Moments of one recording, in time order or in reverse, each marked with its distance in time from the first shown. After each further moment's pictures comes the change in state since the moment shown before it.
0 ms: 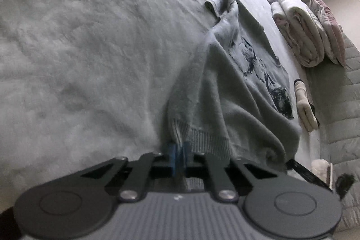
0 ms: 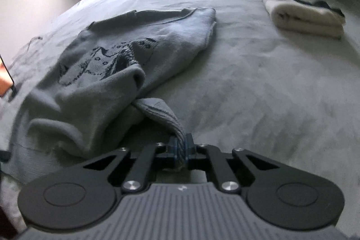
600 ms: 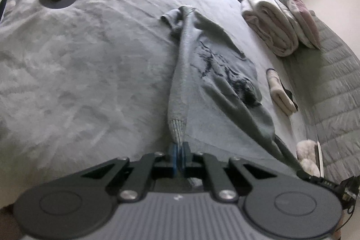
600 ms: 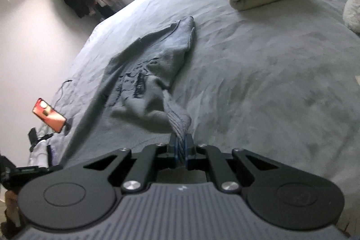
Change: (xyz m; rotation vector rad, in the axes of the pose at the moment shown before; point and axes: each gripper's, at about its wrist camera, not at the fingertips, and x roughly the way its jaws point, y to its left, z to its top) left arm -0.063 -0.036 -0.019 0.155 -0.027 -0.069; right arm -0.142 -0.050 -0.023 0.290 0.014 0.200
